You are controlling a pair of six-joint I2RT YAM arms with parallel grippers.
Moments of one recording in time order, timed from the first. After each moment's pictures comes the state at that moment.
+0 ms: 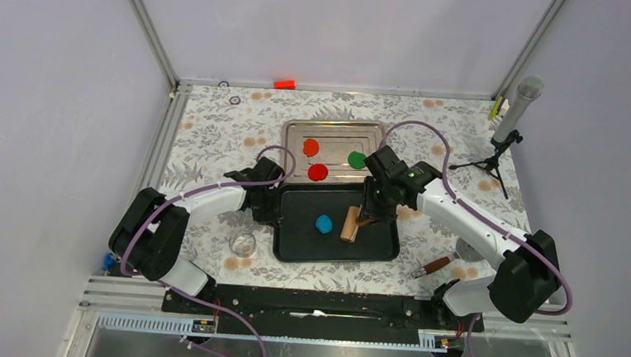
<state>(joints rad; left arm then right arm) -0.53 1.50 0.78 -0.50 0.07 -0.65 0.68 1.40 1.10 -0.90 -0.04 0.75</state>
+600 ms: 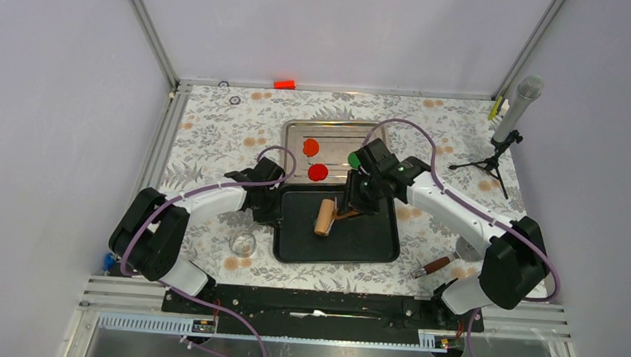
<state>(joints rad) -0.54 1.50 0.78 -0.51 0.07 -0.65 0.69 1.49 1.19 -0.79 -0.20 0.76</state>
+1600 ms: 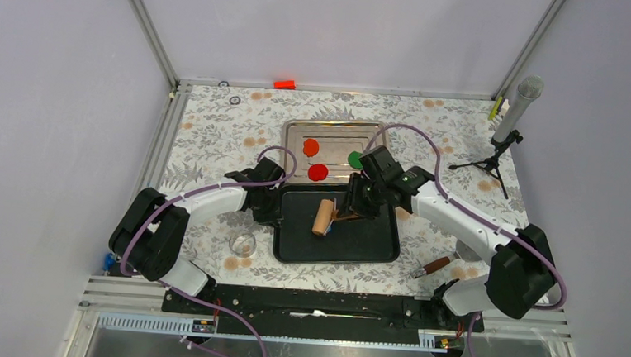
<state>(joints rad) -0.54 1.50 0.78 -0.51 0.07 -0.65 0.70 1.42 1.04 -0.66 -0.22 0.81</state>
